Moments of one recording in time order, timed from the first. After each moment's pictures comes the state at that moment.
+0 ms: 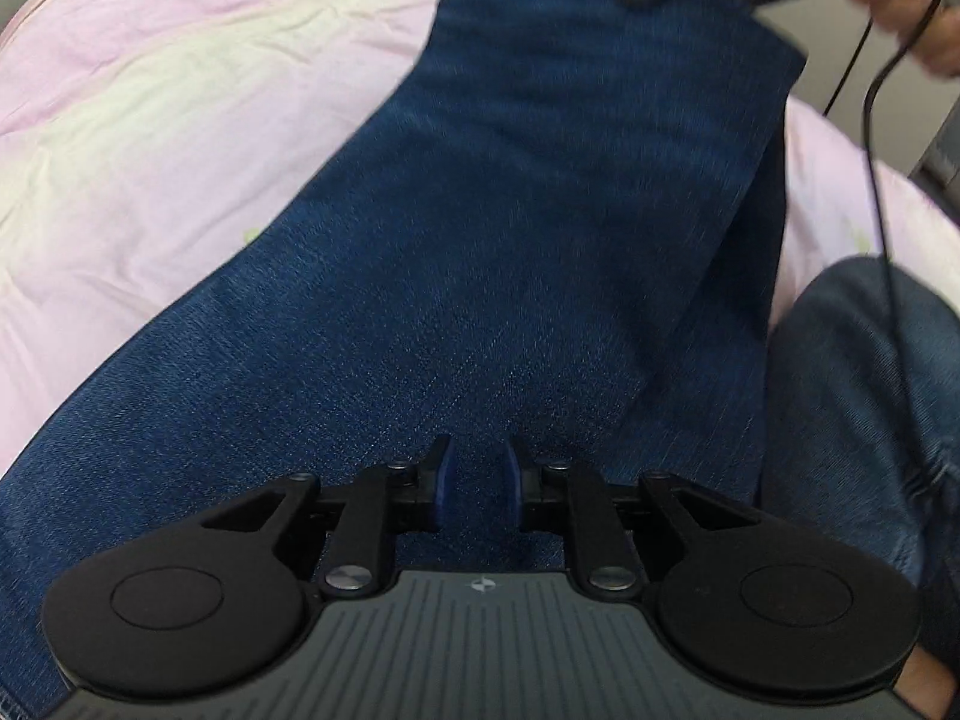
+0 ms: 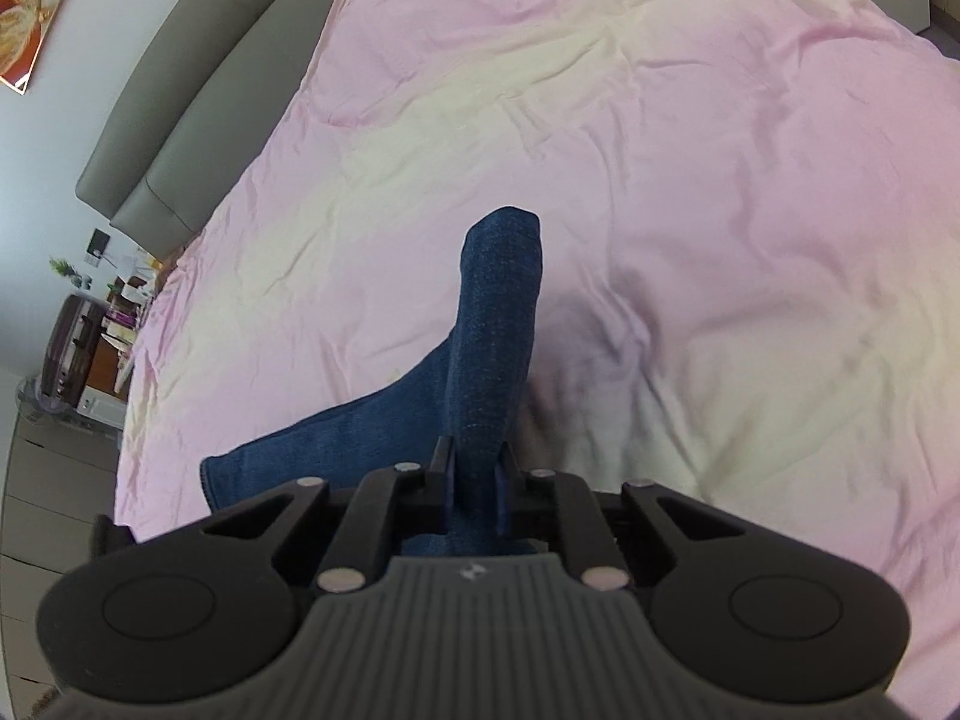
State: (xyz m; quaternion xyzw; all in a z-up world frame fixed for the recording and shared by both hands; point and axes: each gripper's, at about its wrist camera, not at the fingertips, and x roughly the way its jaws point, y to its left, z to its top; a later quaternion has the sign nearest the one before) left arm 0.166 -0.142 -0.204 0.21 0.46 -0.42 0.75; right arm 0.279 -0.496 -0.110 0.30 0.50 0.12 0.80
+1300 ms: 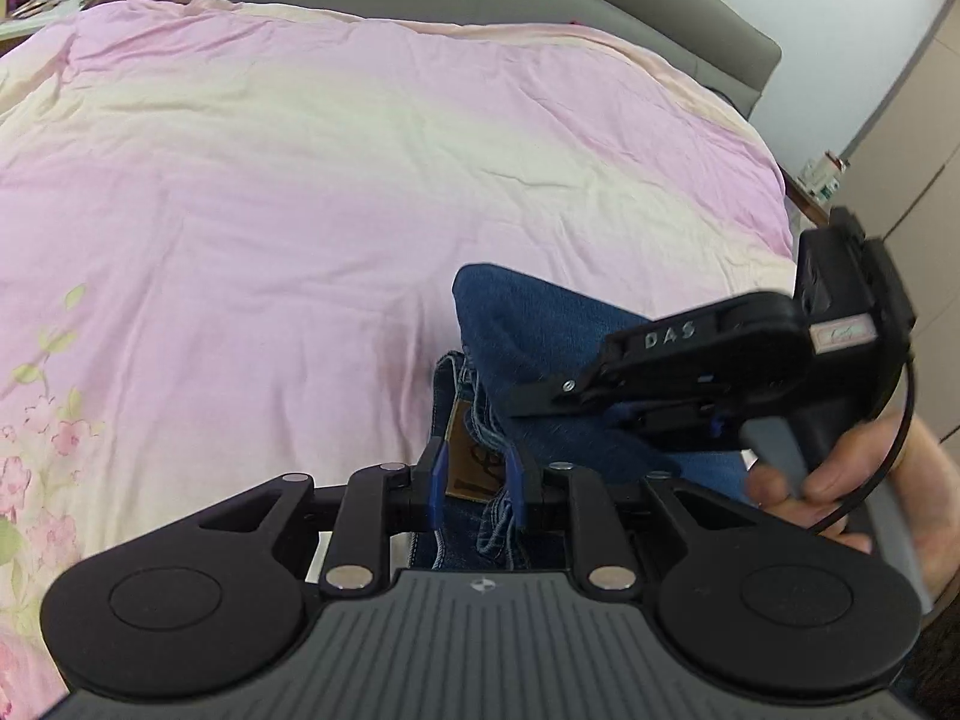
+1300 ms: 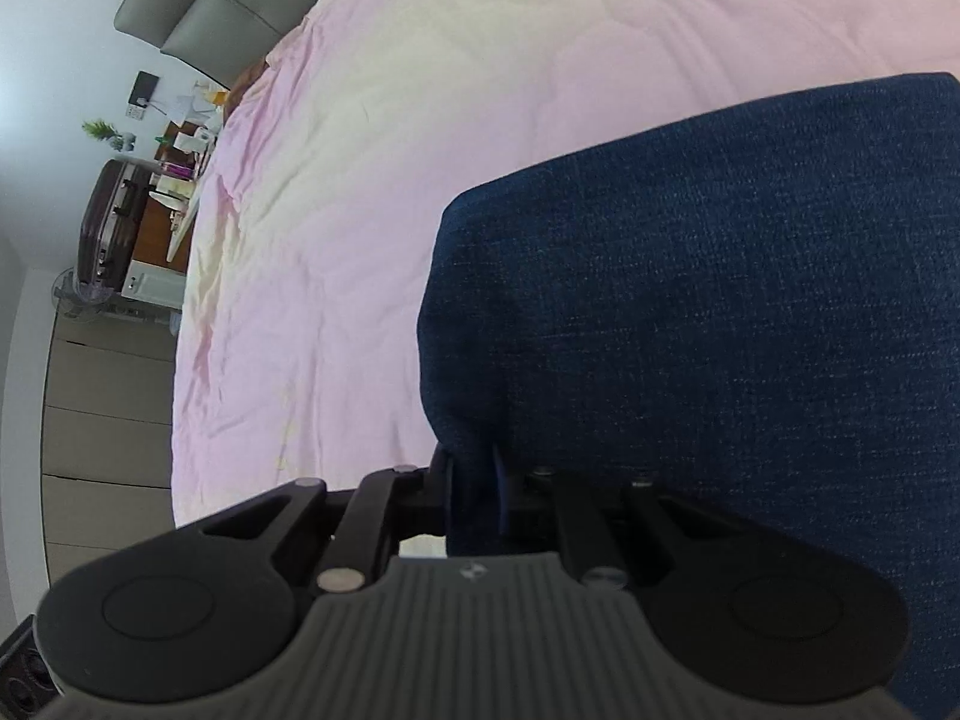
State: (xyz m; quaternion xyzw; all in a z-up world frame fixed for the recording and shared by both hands) left arm 0.115 0.183 -0.133 -0.17 0.43 -0.12 0.88; right arm 0.319 -0.052 -0.182 0.28 0.60 0.21 0.72
